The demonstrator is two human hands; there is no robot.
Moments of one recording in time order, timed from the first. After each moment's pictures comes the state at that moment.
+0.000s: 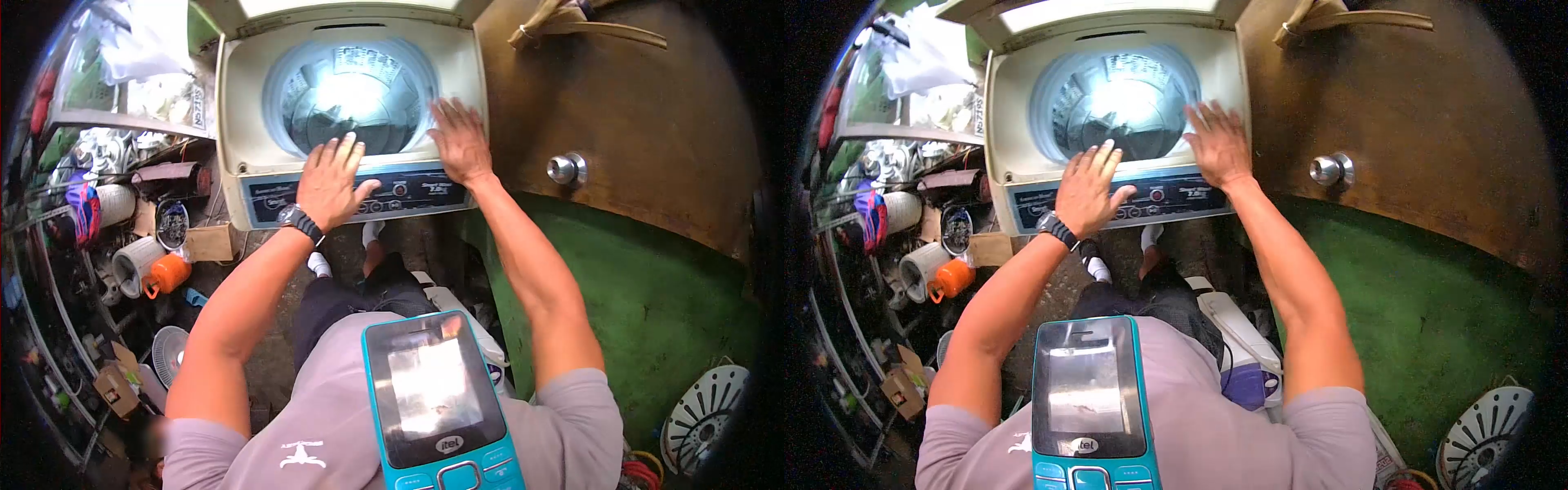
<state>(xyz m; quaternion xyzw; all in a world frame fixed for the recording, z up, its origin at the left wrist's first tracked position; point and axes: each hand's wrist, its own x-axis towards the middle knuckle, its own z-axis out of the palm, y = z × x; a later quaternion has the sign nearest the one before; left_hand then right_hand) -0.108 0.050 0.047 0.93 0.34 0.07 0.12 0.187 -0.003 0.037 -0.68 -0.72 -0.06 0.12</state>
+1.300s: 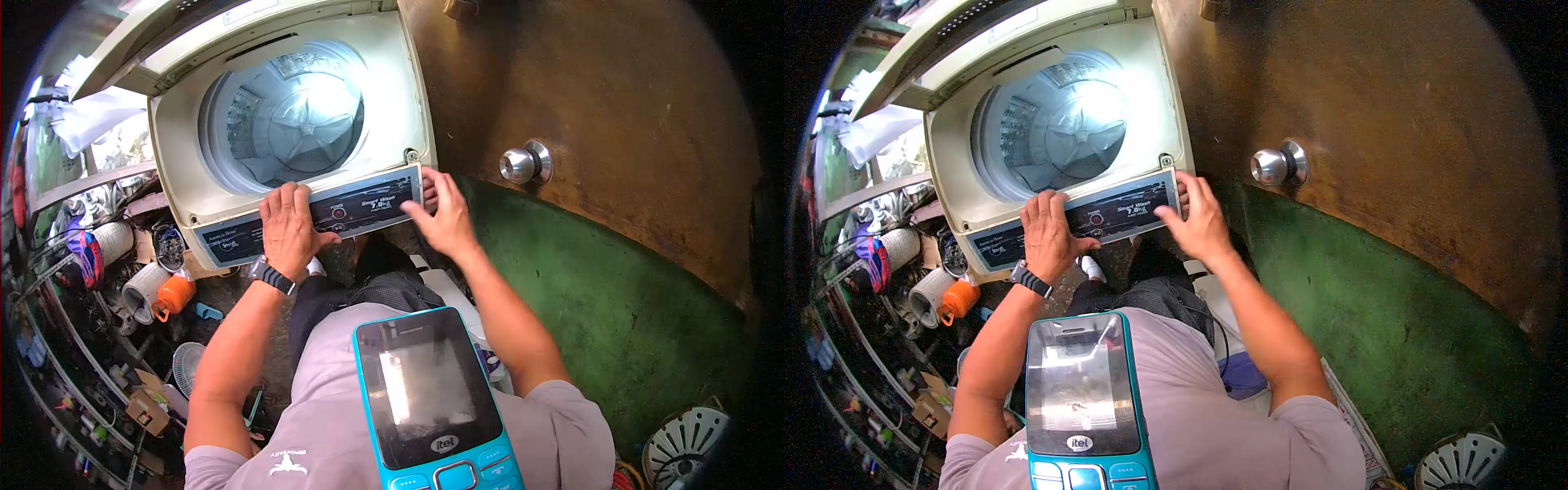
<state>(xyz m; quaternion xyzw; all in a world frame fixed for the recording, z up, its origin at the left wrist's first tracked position) -0.060 0.021 0.080 0.89 0.41 0.03 0.20 0.196 -0.117 0.074 -0.76 -0.42 0.34 0.36</state>
